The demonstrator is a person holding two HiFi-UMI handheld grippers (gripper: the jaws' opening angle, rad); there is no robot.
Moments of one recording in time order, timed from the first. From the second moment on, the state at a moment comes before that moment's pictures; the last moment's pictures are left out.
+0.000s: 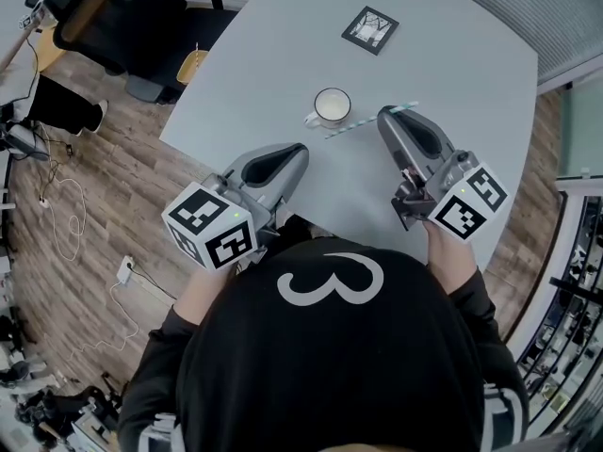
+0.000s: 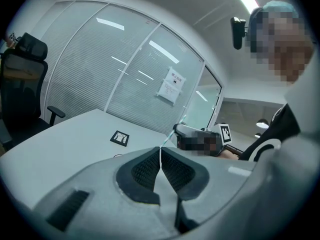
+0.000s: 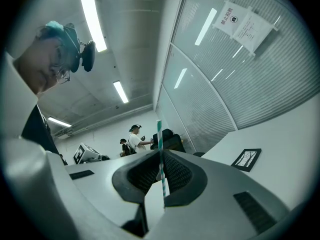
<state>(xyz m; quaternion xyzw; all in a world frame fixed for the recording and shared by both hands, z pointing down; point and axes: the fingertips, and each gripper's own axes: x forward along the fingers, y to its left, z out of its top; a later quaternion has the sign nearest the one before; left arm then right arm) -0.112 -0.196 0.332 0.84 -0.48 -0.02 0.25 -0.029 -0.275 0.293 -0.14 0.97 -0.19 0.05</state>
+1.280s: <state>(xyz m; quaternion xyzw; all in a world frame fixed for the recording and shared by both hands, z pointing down) -0.170 -0.291 0.386 0.89 -0.34 0.04 0.30 -0.066 -0.351 0.363 -0.32 0.93 -0.20 0.03</state>
